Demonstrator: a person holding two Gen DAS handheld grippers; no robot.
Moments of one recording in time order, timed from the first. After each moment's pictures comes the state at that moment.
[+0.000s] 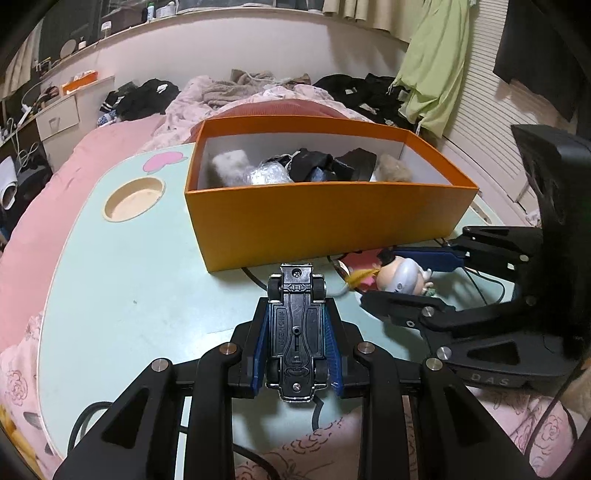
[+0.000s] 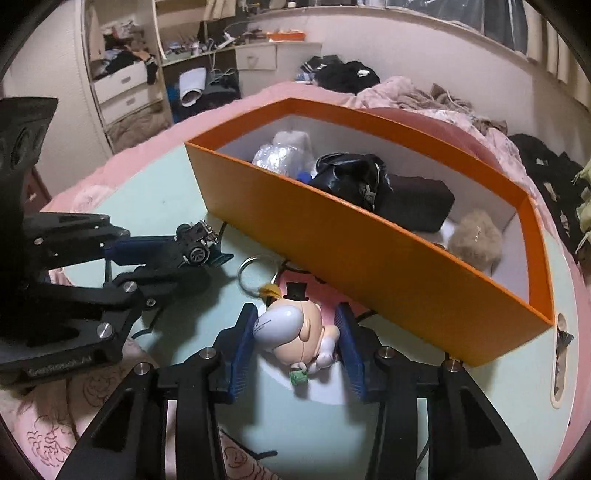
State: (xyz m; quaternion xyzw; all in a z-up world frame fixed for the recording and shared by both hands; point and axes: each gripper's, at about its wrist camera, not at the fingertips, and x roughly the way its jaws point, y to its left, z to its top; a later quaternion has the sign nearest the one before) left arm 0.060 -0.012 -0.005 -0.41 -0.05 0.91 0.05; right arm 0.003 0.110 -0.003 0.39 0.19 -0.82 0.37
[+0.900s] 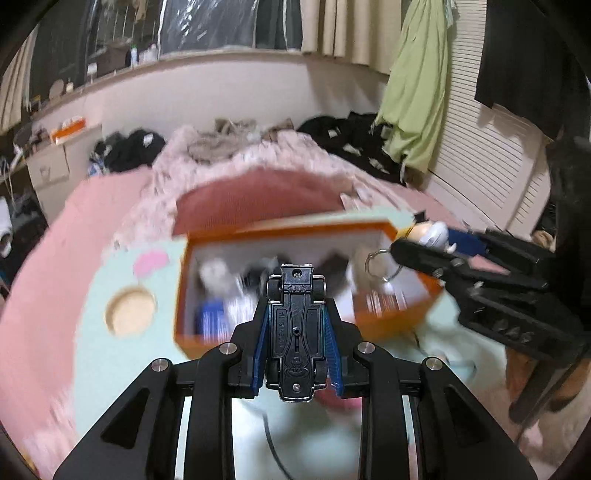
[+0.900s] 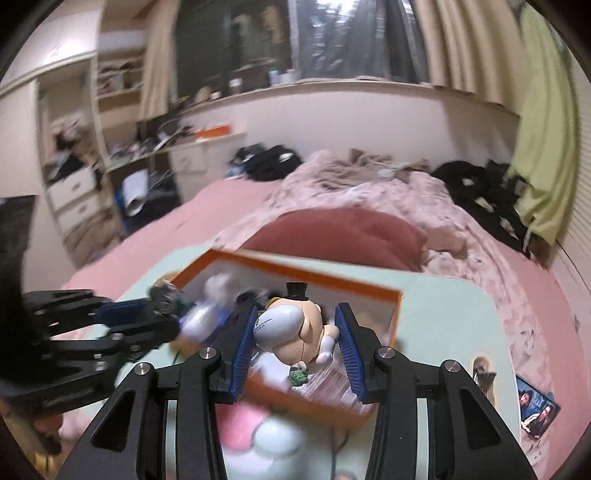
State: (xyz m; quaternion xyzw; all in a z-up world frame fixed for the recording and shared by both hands) left arm 0.005 0.001 0.078 -0.34 -0.02 0.94 0.07; right arm -0.050 0.157 0.087 0.28 0.05 -0.92 0.26
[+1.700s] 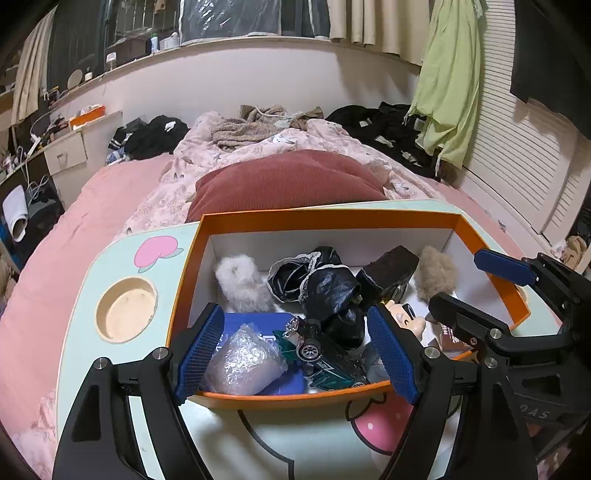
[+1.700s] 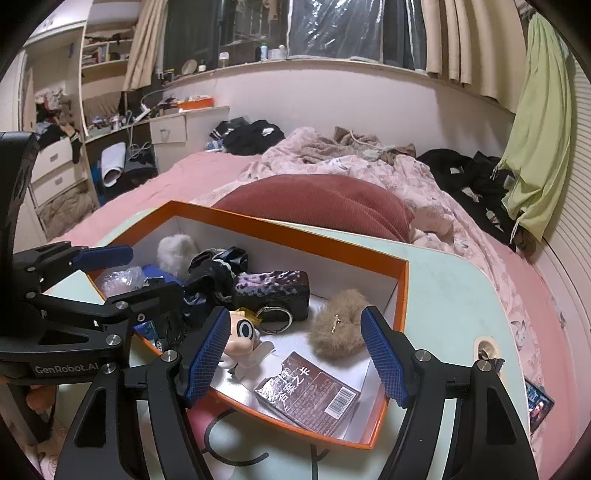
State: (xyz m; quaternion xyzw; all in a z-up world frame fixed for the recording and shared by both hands) left arm -0.032 -0.012 0.025 -0.35 -0.03 0.93 0.02; right arm -0.055 0.152 0.044 0.31 0.10 -0.92 0.23
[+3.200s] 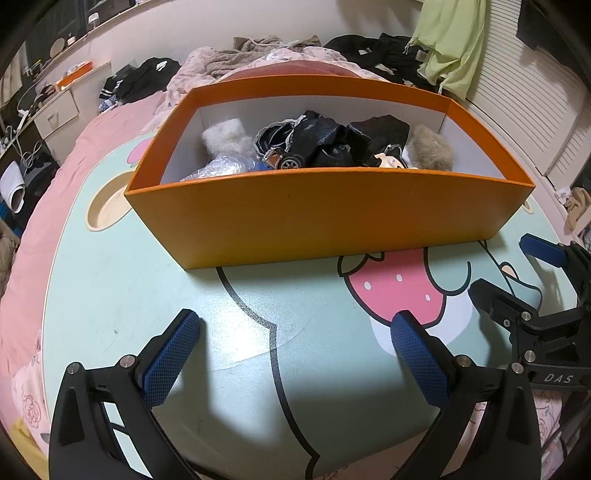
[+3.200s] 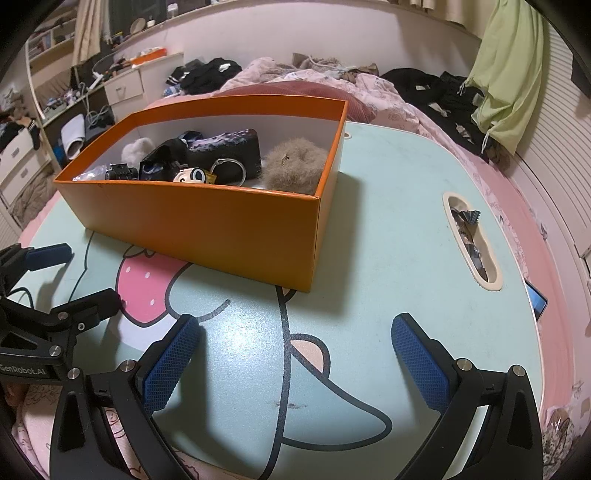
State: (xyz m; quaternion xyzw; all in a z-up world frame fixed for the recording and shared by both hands) left arm 0.012 0.001 -0.023 -0.48 0.00 0.88 0.02; right arm -0.017 0.195 -0.005 0.44 0.09 -0.88 0.16
